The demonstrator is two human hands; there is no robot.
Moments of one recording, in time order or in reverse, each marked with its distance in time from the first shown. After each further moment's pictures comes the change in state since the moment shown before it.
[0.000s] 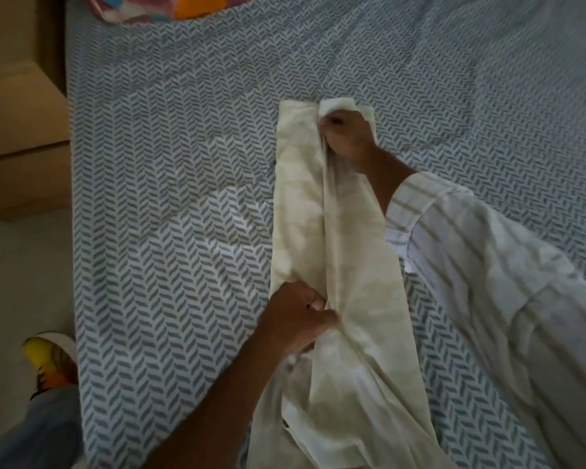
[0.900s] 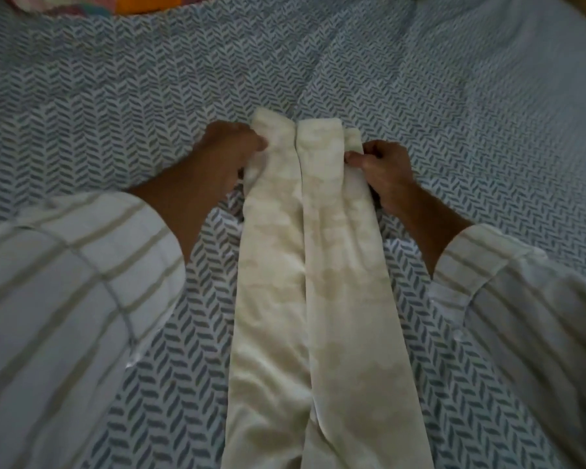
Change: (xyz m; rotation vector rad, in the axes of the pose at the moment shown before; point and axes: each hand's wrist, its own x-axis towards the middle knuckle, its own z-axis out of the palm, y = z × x) left_hand 0.283 0.093 -0.150 -0.300 0.295 -0.002; right_hand 0.046 0.087 -0.035 0.217 0.209 0.147
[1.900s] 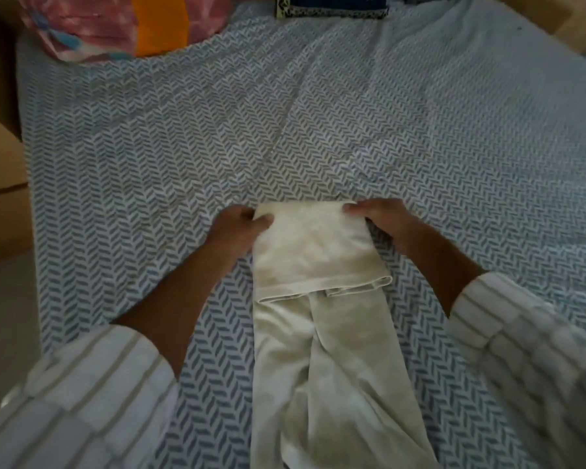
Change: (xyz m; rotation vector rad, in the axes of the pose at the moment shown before) left_hand -0.162 -0.054 -0.021 0.067 -0.107 0.059; right_hand -0.130 -0.004 -0.067 0.180 -0.310 0.370
